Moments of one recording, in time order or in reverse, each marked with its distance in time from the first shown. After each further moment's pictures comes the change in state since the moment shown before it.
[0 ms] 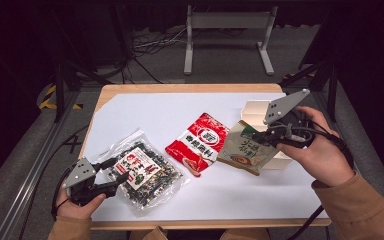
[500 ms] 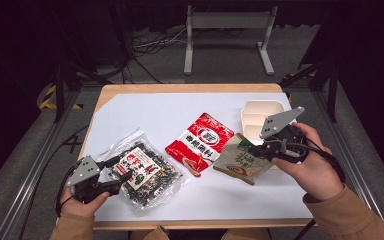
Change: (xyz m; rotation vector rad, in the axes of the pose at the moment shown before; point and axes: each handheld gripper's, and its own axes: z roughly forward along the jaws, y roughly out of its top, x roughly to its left) left arm -0.001 0.004 0.007 -0.008 -0.019 0.022; right arm 0.021 -0.019 0.020 -0.010 0.027 0.055
